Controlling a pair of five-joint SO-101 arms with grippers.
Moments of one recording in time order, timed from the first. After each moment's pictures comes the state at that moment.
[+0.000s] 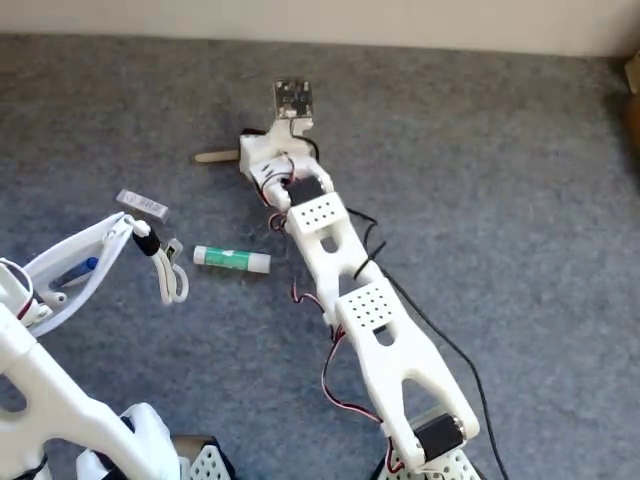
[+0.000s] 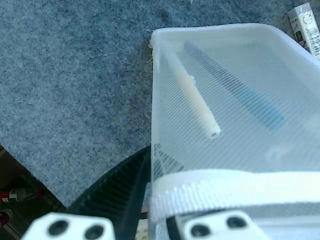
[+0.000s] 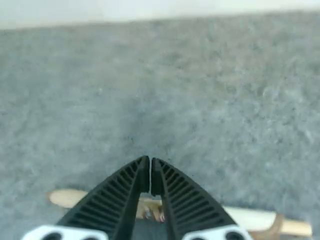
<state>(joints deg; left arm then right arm) -50.8 -35.7 16.7 100.8 6.8 -29.5 93.6 -93.7 34.6 -16.2</state>
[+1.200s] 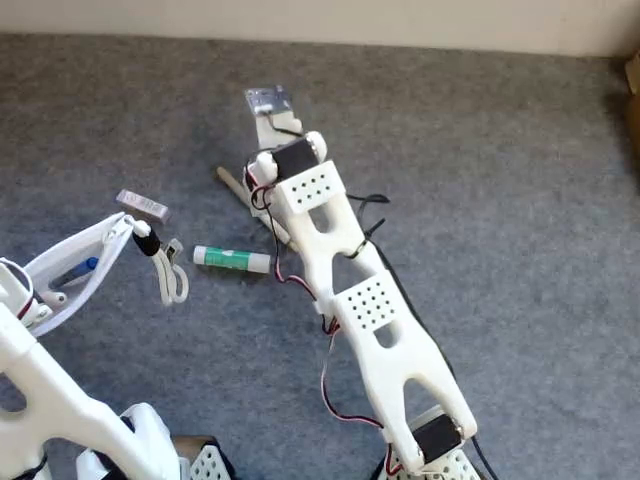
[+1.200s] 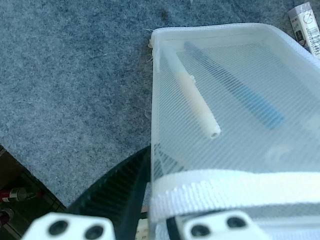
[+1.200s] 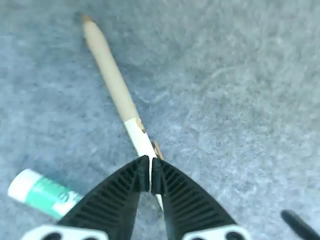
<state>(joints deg) -50.8 -35.7 16.7 100.8 6.8 -32.6 72.1 -95.6 100.2 -7.3</state>
